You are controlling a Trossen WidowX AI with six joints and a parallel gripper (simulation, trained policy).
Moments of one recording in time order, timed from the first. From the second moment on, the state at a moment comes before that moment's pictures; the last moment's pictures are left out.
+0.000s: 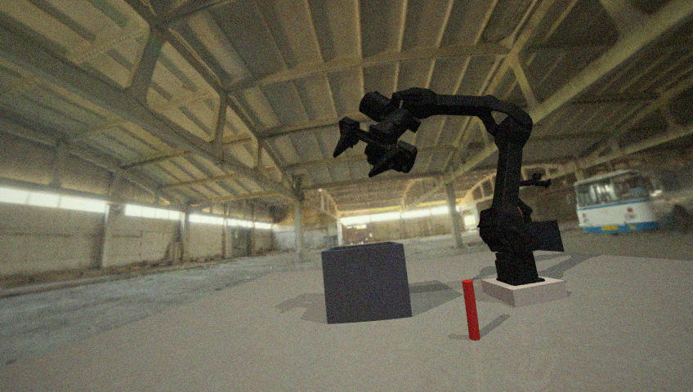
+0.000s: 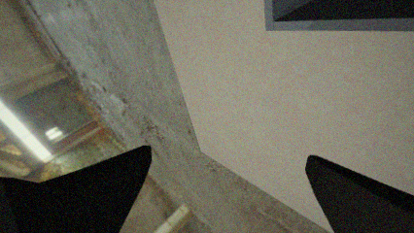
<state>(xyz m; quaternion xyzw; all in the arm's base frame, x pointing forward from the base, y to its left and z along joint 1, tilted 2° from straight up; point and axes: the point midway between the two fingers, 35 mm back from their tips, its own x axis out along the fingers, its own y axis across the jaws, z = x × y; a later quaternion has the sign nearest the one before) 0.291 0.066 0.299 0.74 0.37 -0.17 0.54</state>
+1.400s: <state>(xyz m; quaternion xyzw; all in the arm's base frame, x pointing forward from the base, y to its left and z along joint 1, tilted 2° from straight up) 0.162 0.137 0.135 0.49 0.62 -0.39 0.47</state>
